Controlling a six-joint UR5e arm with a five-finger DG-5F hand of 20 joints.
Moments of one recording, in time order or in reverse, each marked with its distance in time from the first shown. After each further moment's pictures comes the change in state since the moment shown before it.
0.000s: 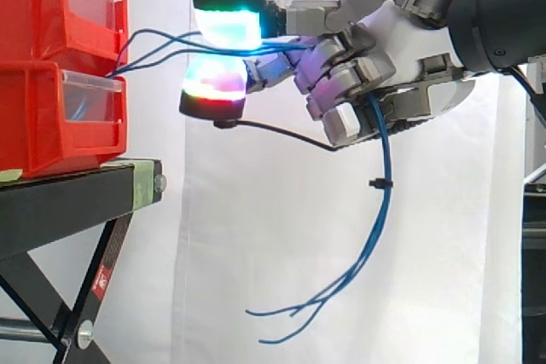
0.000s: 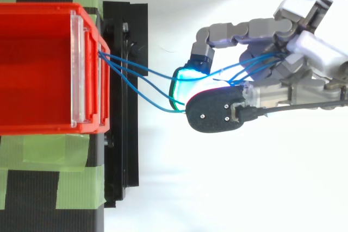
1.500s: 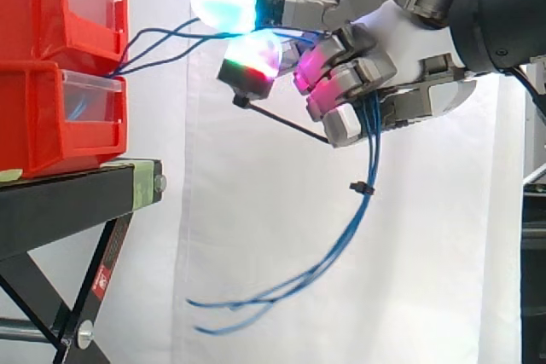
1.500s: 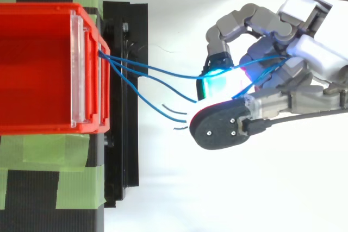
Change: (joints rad) arm 0.005 0.000 0.000 -0.006 -0.001 0.006
